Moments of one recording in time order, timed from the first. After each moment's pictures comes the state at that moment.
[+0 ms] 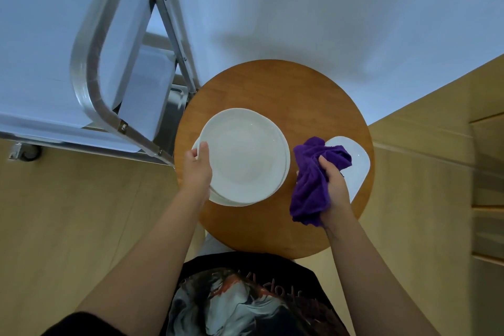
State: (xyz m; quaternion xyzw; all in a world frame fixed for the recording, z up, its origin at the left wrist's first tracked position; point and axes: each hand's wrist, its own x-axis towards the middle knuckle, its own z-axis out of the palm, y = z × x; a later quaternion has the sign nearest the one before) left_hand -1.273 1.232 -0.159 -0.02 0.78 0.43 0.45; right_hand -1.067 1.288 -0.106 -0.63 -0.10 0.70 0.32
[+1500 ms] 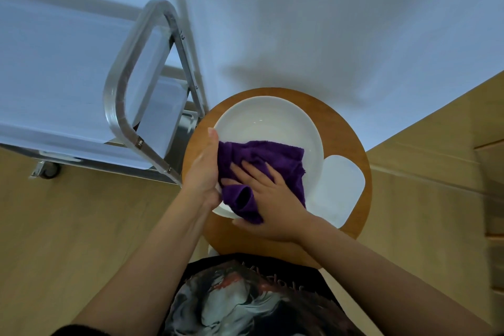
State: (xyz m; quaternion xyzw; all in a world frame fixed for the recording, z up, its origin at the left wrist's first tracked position) left_hand -1.250 1.226 -0.050 -0.05 0.63 0.55 0.55; right_hand -1.105 1.261 -0.087 -0.19 -0.96 0.22 0.02
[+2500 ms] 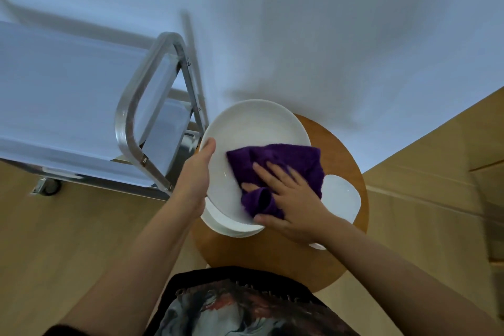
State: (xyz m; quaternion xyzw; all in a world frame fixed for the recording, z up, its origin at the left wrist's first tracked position) left_hand -1.266 1.223 -0.020 0.08 0.65 0.57 0.50; right_hand -1.077 1.293 -0.051 -0.19 -0.96 0.18 -0.01
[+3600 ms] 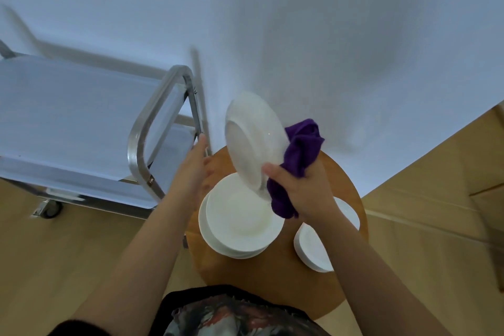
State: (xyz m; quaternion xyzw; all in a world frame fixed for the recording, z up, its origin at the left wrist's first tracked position) left_hand -1.294 1.235 -0.001 0.08 0.65 0.57 0.50; right_hand -1.114 1.290 0.033 -0.35 -0.63 0.58 0.37
